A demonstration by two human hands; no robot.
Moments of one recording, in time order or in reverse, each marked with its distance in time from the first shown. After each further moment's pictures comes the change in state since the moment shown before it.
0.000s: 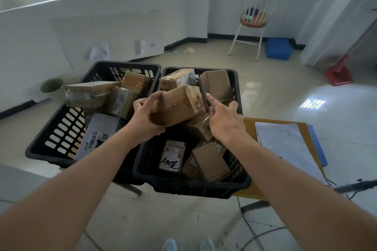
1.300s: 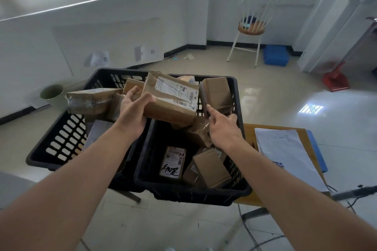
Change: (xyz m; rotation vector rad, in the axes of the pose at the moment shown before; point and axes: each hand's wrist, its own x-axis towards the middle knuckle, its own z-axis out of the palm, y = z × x) left_hand 0.025 0.019 -0.021 -0.950 0.276 -0.126; right_hand 0.002 0.004 0.011 0.156 -0.079 0.066
